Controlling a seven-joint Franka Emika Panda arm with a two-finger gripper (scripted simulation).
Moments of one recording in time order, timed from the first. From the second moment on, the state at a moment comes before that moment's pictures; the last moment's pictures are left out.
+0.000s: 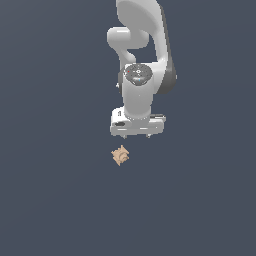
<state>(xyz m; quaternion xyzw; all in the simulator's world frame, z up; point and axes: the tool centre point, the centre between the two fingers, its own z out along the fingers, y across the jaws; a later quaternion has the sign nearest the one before) -0.010 0.035 0.156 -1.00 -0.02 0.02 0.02</state>
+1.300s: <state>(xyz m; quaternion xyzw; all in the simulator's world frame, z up) 0.001 0.013 0.135 -0.99 -0.13 0.01 0.01</state>
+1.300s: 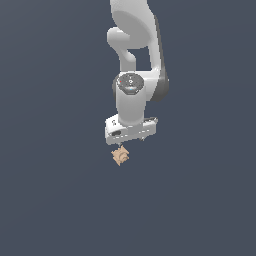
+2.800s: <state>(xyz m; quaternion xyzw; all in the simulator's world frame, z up) 0.017 -0.036 0.090 -0.94 -0.34 0.00 0.00</state>
